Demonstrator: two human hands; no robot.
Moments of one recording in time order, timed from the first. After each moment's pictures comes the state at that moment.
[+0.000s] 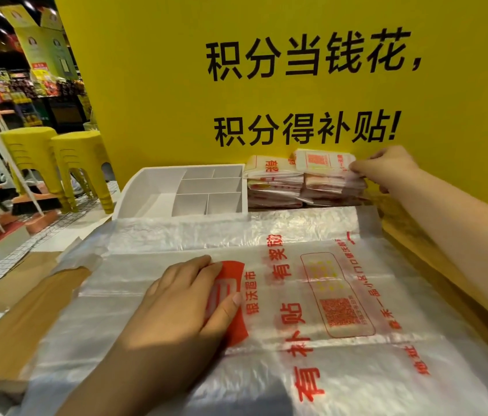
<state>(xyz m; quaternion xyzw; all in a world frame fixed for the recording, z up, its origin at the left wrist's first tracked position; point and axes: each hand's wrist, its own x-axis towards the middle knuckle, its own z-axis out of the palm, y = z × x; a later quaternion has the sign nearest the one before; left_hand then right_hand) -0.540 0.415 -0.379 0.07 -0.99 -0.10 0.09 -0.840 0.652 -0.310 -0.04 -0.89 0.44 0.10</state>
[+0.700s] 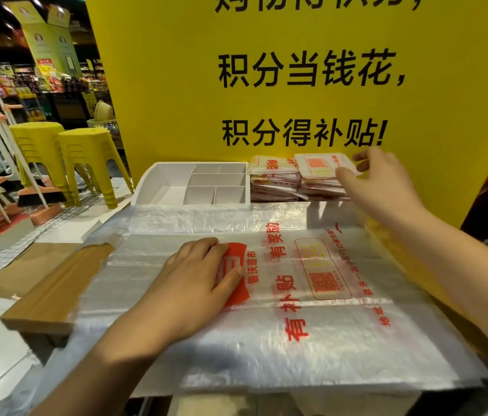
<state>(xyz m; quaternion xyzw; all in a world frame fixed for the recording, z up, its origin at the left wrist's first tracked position) -0.532 0.417 -0.373 0.05 -0.99 -0.10 0.08 -0.735 0.658 -0.316 0.13 -0.90 0.34 0.25</state>
